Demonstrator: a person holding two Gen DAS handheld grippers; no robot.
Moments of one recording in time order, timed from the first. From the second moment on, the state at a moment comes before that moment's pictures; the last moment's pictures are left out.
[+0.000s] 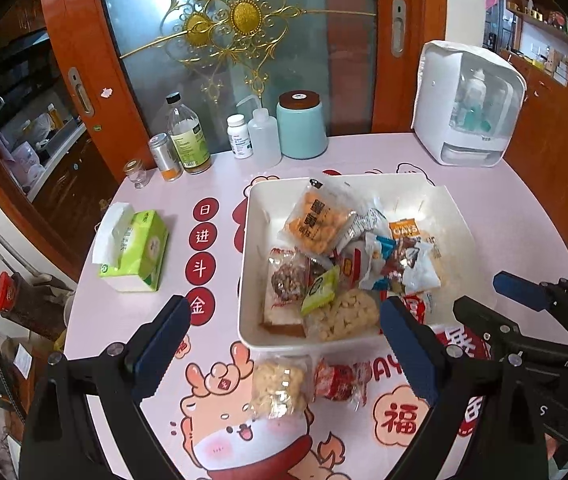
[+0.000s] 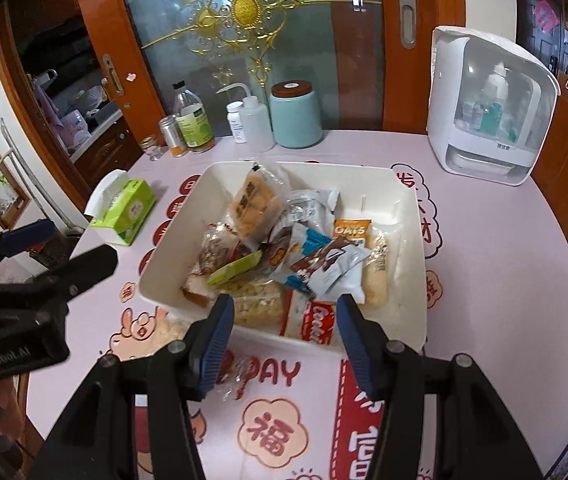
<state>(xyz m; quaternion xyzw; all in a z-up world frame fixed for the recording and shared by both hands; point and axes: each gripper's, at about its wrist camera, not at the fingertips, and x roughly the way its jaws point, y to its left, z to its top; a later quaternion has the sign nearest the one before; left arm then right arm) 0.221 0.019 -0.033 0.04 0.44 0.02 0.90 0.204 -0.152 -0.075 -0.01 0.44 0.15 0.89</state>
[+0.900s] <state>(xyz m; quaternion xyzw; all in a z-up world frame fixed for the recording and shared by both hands) 0.175 0.080 -0.152 0.03 0.53 0.05 0.84 0.160 -0.111 -0.186 0.02 0.53 0.19 0.82</state>
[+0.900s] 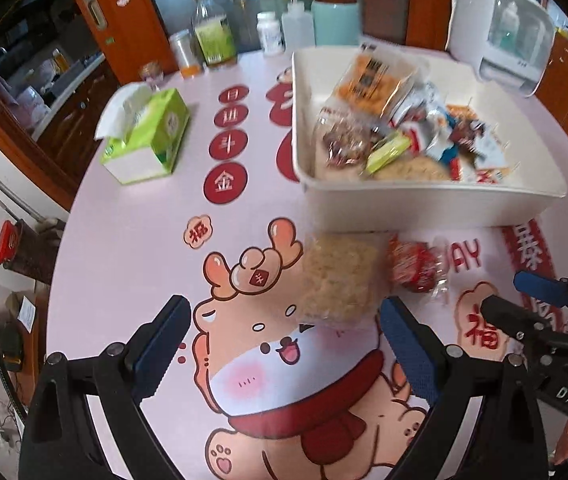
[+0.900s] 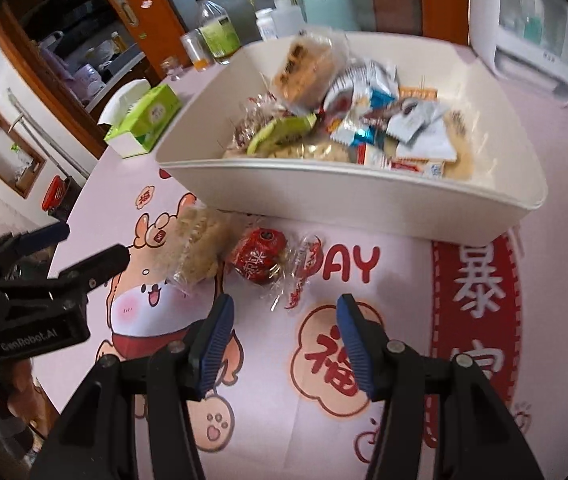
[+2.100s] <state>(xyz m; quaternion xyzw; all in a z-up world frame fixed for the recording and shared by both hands) 0.230 0.081 -0.226 -0.02 0.60 -0.03 0.80 0.191 -0.073 -0.235 -0.03 0.51 0.26 0.82</state>
